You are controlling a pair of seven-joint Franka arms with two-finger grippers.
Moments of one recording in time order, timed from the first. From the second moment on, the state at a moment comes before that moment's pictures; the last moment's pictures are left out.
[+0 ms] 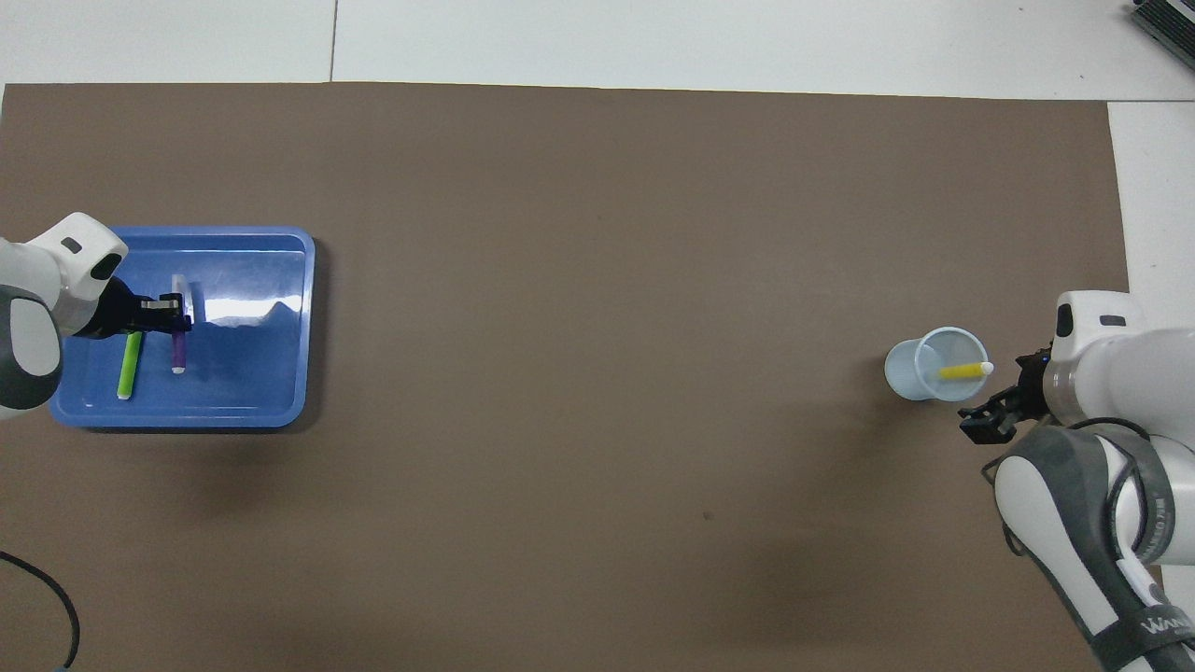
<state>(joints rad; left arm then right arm) 0.21 0.29 -0.04 -1.97 -0.10 2.25 0.14 -0.22 -0.13 0.11 -2.34 -0.08 2.26 -0.76</state>
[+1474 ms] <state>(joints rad) 0.12 0.04 -0.14 -1.86 -0.50 1.91 -1.05 0.01 -0.14 0.16 -2.01 0.19 1.96 -0.36</state>
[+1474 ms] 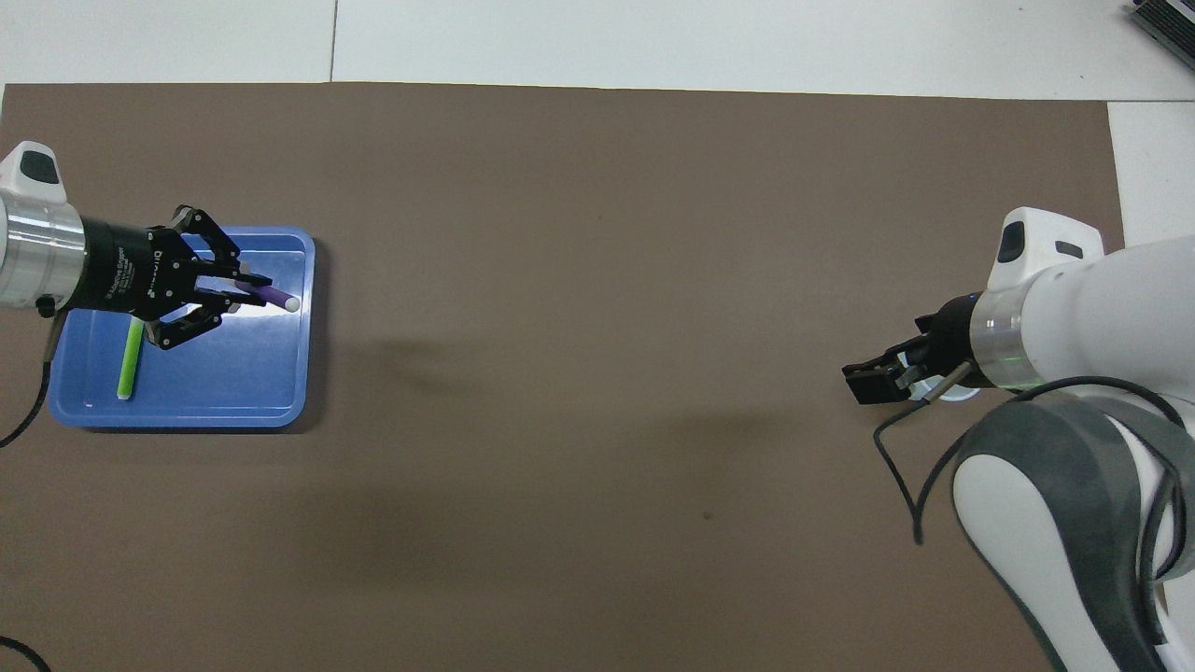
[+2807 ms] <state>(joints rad) -0.11 -0.14 -0.16 -1.96 -0.60 1.91 -1.67 0.38 -0.03 0.16 -2.00 0.76 2.57 0.70</state>
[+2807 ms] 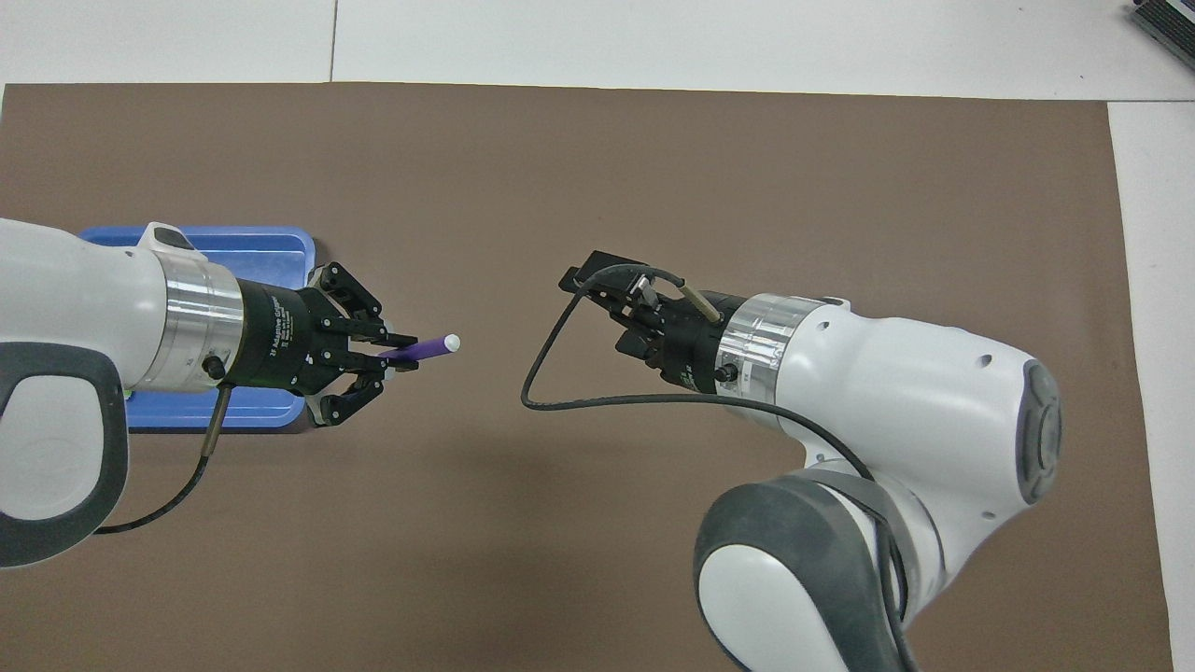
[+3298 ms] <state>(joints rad) -0.13 -0.17 -0.16 -2.00 -0.60 1.91 -1.68 0.50 0.03 0.16 -1.92 0.80 2.68 0.84</state>
